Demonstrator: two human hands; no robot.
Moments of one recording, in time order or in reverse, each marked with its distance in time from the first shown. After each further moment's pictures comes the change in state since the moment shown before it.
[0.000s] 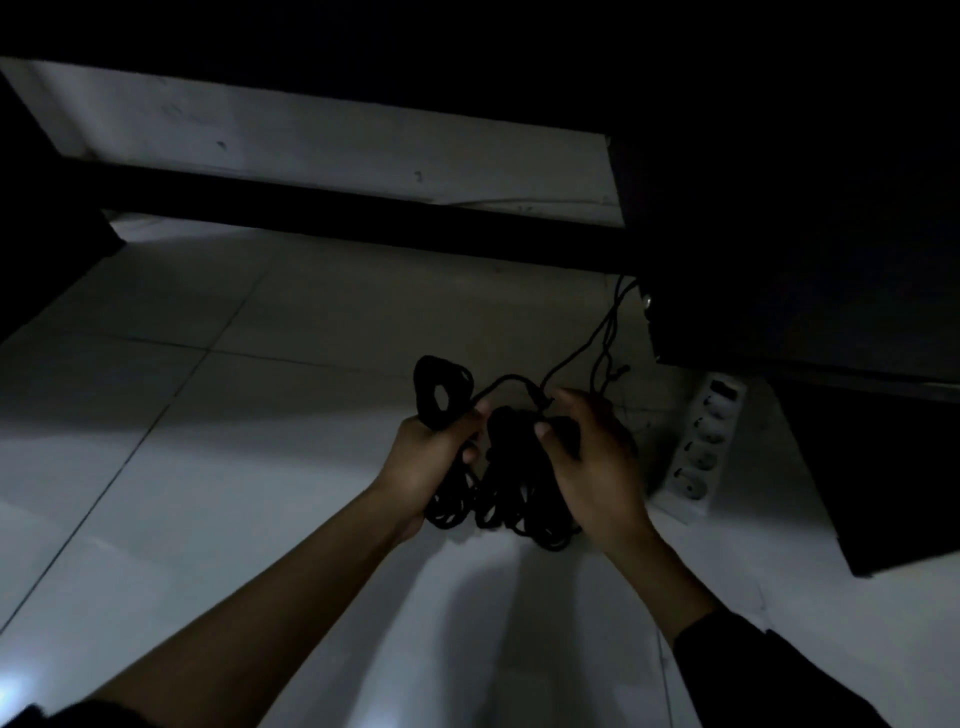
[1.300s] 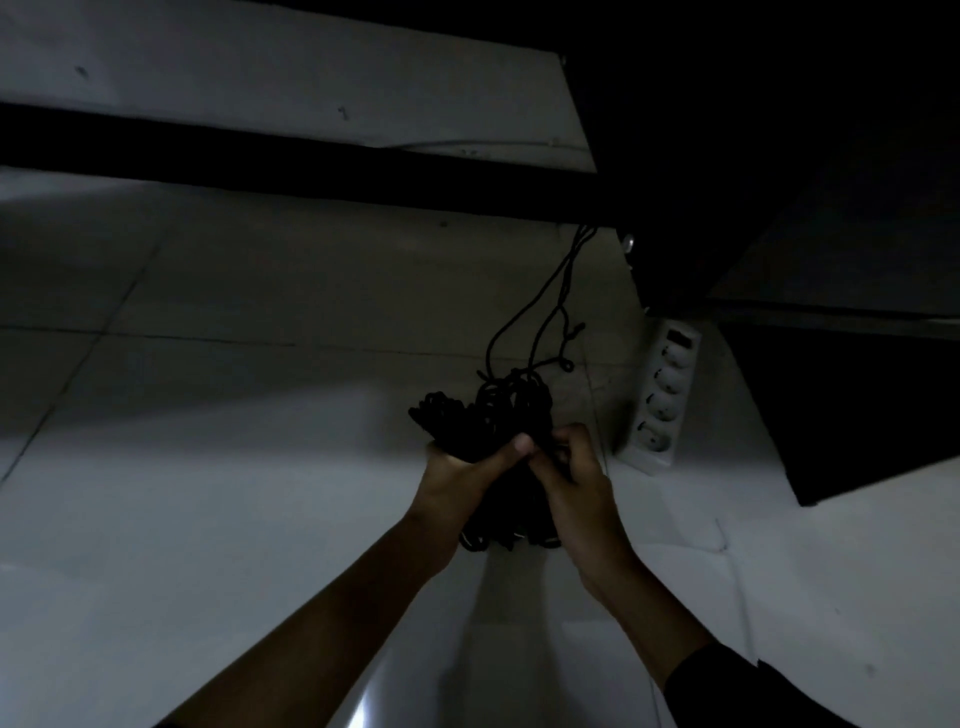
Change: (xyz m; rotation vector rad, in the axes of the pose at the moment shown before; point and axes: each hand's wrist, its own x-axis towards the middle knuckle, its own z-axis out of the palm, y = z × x) left_hand 0.005 -0.056 0.044 -0.103 -0.180 -0.110; right_hand -0.044 0.024 0.012 0.438 0.012 0.469
